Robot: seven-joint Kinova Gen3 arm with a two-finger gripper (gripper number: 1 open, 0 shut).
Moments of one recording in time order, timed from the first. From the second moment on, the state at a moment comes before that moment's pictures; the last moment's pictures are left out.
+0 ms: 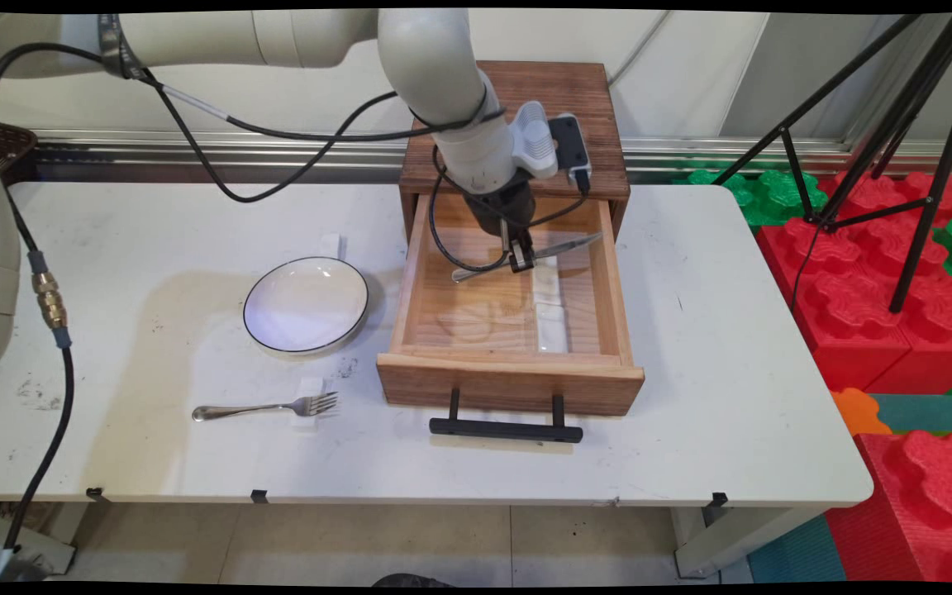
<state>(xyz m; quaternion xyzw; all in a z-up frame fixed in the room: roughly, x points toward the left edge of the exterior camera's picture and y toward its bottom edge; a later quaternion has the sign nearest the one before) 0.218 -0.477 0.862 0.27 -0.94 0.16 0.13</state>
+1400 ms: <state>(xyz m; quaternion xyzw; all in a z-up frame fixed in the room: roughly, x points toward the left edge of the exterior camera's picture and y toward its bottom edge) 0.217 -0.486 0.826 0.24 -0.95 0.15 0.11</state>
